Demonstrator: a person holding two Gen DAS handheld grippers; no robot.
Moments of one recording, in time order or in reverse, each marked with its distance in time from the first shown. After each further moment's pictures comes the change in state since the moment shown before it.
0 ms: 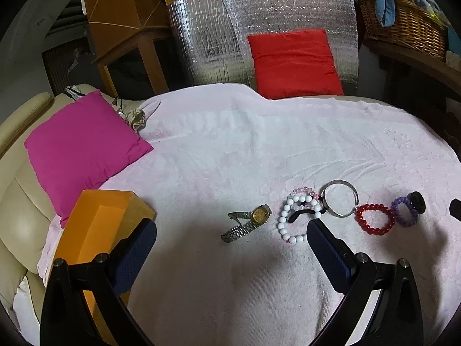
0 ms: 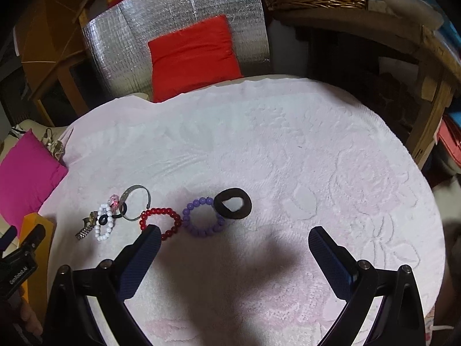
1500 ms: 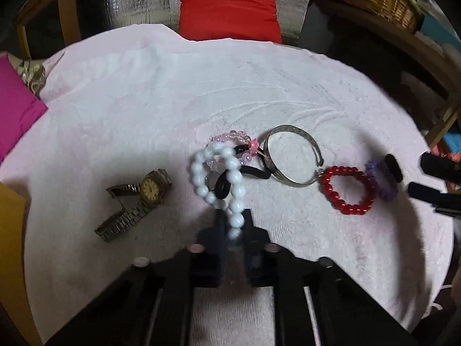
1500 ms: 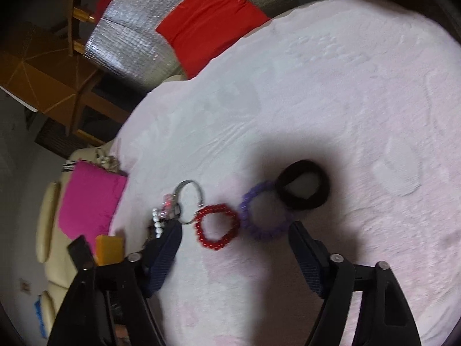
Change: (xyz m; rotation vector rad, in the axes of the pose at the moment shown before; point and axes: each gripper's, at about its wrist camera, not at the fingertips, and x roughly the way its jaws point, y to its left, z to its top) left arm 0.109 -0.050 -0.014 0.040 0.233 -0.428; right arm 0.081 -0.006 0.017 0.276 0.266 0.480
